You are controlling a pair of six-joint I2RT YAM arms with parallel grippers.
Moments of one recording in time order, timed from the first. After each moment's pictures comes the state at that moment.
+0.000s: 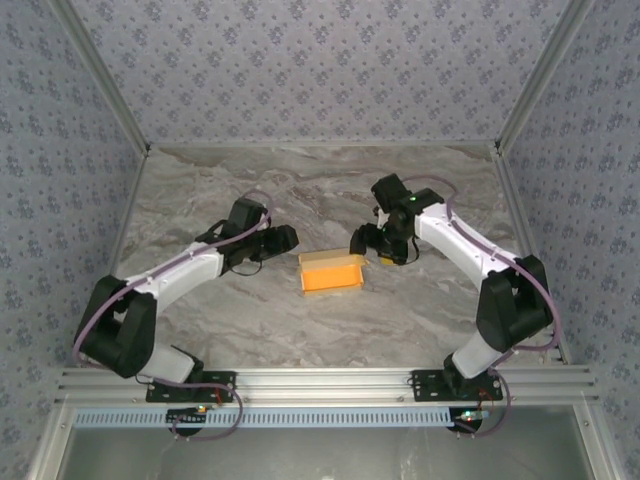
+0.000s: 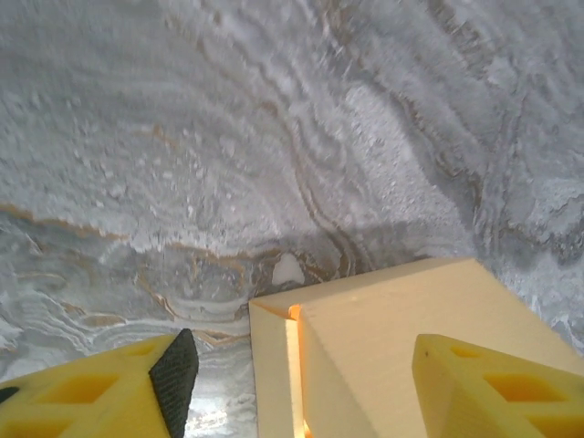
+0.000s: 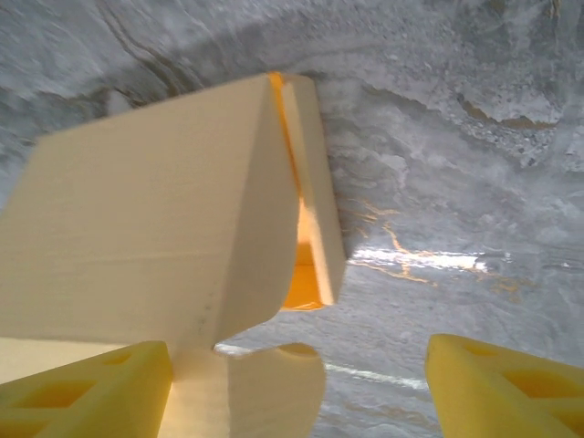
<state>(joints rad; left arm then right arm) -0.51 1.43 0.86 -0.24 0.20 -0.74 0.48 1.60 1.27 -1.00 -0.25 0.57</state>
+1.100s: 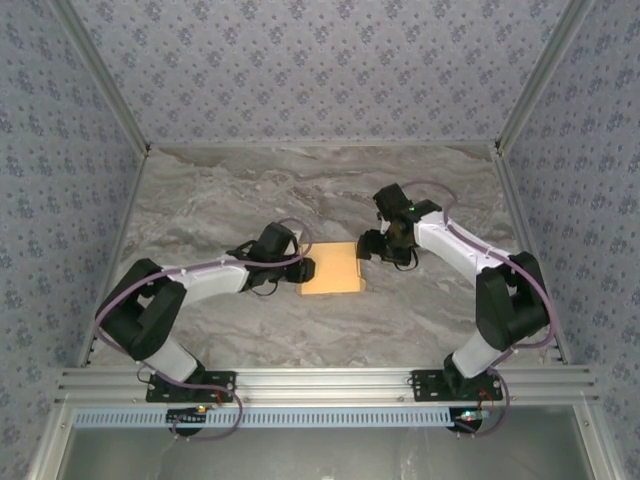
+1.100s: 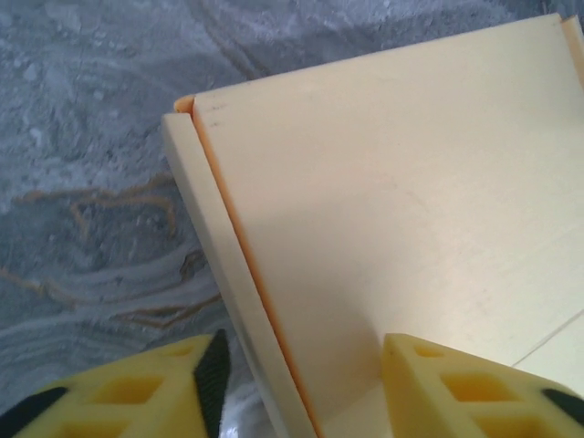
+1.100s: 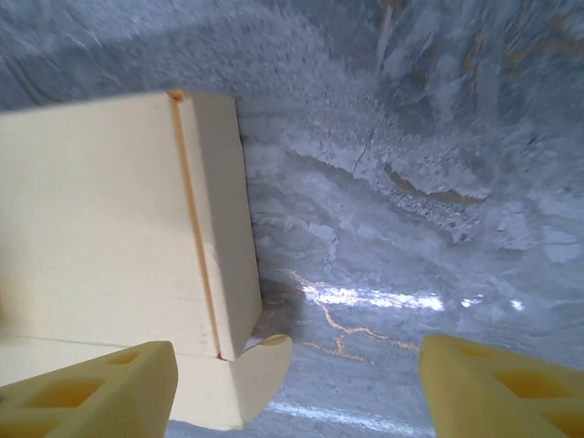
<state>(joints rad) -0.69 1.59 0.78 -0.08 0.13 -0.48 0.45 1.60 1.12 -0.81 -0.17 0.53</state>
